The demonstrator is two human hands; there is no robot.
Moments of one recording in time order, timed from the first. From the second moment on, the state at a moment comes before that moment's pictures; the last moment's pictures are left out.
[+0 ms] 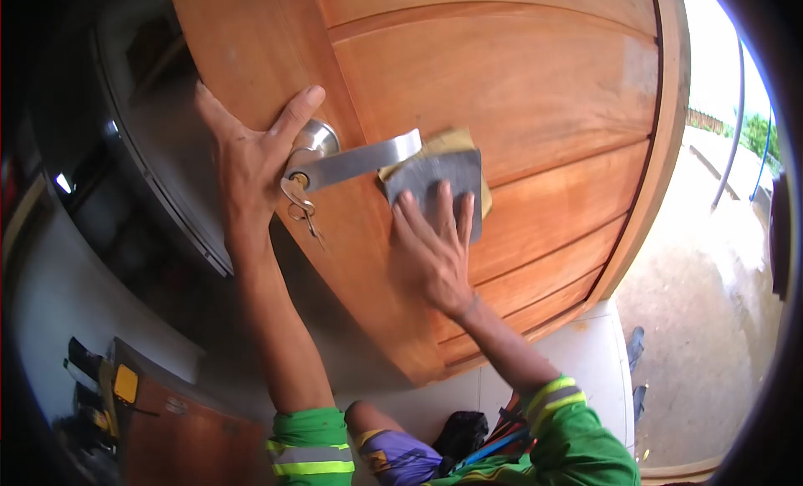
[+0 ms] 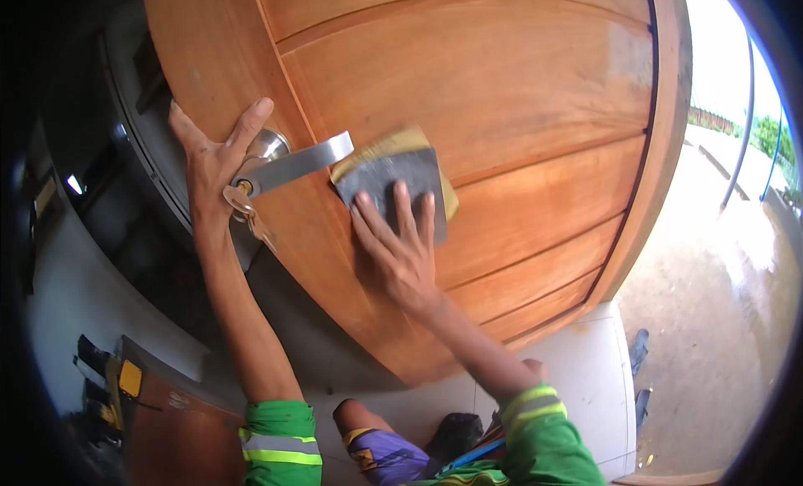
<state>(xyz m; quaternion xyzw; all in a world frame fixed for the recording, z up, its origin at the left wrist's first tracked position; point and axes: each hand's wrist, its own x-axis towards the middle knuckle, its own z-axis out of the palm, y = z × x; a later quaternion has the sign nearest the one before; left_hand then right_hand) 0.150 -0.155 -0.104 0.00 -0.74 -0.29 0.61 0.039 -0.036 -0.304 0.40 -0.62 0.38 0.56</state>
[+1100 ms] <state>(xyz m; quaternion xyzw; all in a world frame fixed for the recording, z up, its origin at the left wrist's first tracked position) 0.149 -0.161 -0.103 0.01 -0.75 -0.24 0.61 -0.003 0.000 -0.259 0.43 -0.64 0.31 0.55</state>
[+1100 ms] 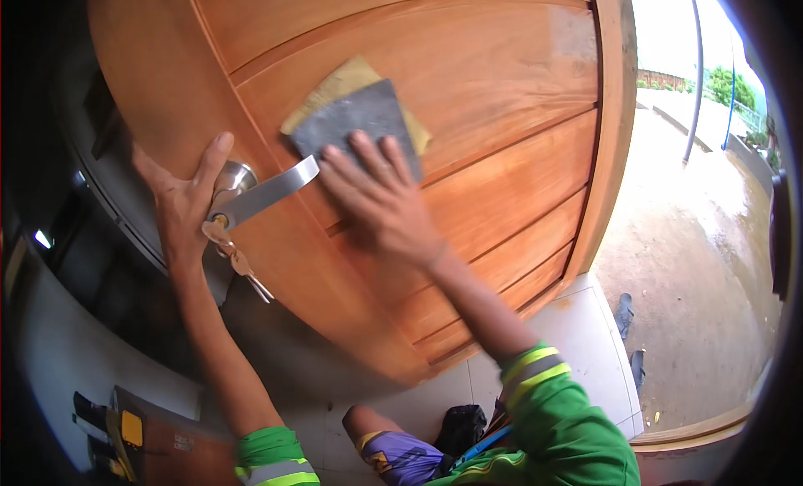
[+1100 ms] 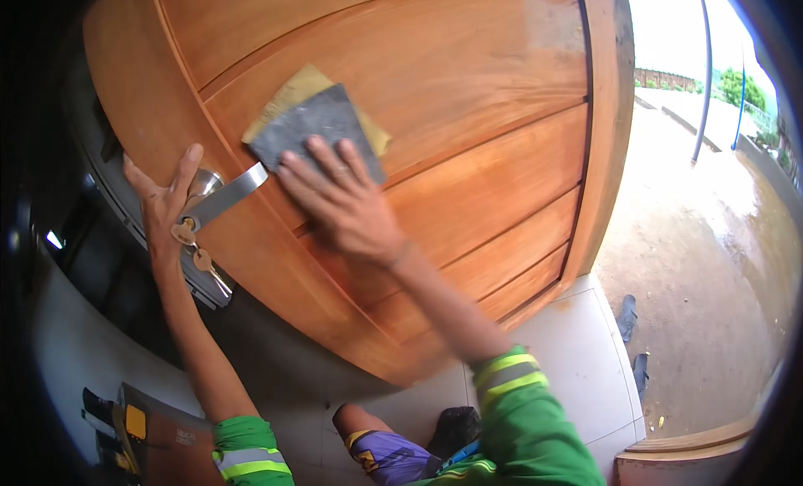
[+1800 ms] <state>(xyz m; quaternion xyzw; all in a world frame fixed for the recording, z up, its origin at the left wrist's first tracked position) 0.136 -0.171 -0.107 -0.01 -0.73 -0.25 0.63 -0.103 0.029 -0.221 0.25 -0.63 0.29 0.67</state>
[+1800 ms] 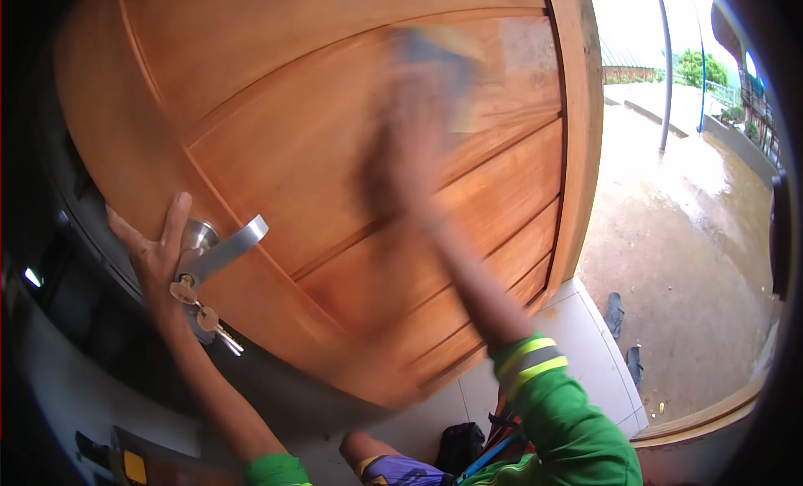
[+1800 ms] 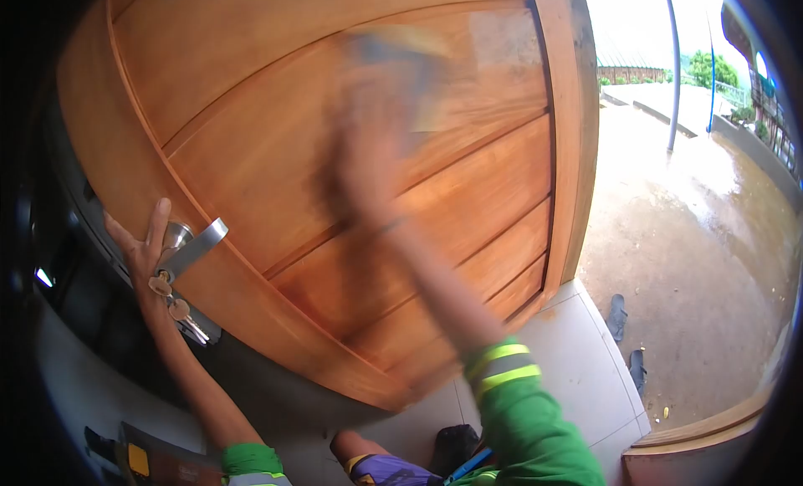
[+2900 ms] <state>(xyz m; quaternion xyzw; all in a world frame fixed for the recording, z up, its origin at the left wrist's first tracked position) 0.144 -0.261 -0.105 0.03 -0.78 -0.05 0.63 -0.128 0.141 -0.319 0.24 -0.62 0.44 0.60</state>
